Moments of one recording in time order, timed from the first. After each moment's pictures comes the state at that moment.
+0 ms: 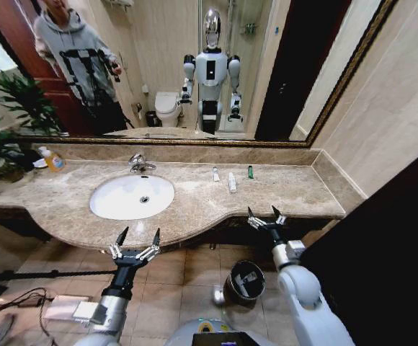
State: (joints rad) left arm 1.93 -1.44 -0.60 -2.42 -0.21 -0.08 0.08; right arm -1.32 1.32 0.49 1.96 0.23 -0.11 0.02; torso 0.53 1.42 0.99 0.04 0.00
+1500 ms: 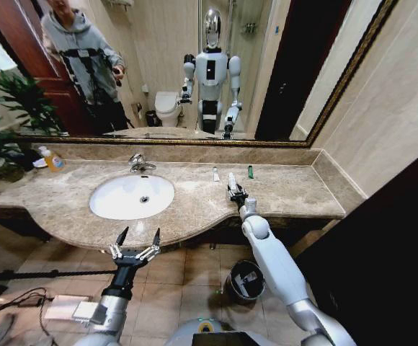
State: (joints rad) left arm 1.93 -1.44 -0.60 -2.42 -0.21 -0.08 0.08; right arm -0.82 1.37 0.27 1.42 0.21 -0.14 0.09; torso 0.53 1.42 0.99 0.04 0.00
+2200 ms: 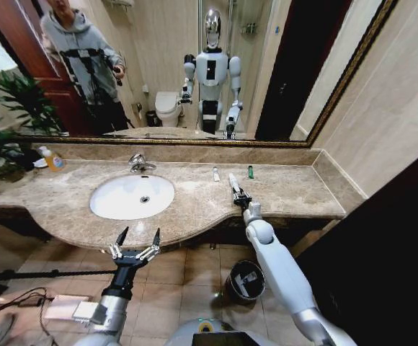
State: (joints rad) left arm 1.93 -1.44 -0.60 -2.42 -0.21 -0.08 0.08; right arm -0.92 1.33 0.32 1.53 0.23 -0.13 0.08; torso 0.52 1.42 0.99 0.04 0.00
